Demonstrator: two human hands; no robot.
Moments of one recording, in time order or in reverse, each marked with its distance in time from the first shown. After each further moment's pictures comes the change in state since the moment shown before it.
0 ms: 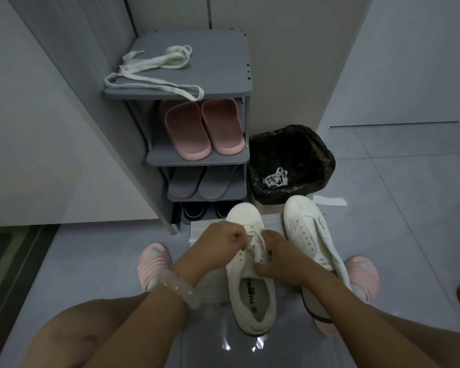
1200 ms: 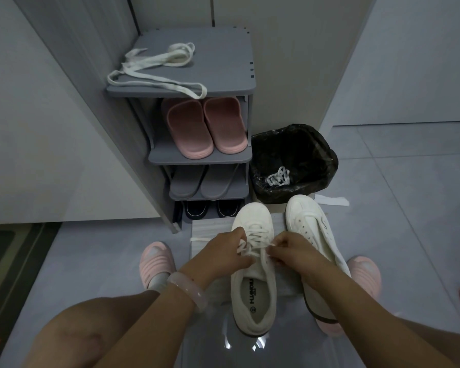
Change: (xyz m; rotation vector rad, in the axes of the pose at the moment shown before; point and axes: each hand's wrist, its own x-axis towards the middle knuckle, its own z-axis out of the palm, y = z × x) left_hand 0.005 -0.022 0.026 -0.011 -0.083 -0.017; right_hand -0.001 0.002 -0.004 0.640 0.171 0.288
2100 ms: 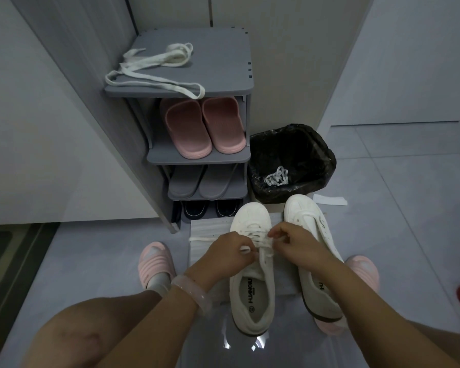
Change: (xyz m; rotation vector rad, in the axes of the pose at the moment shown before) left_hand 0.008 0.002 0.012 0.008 0.103 0.045; right_hand -0.001 -0.009 -0.016 -0.354 0.021 -0.263
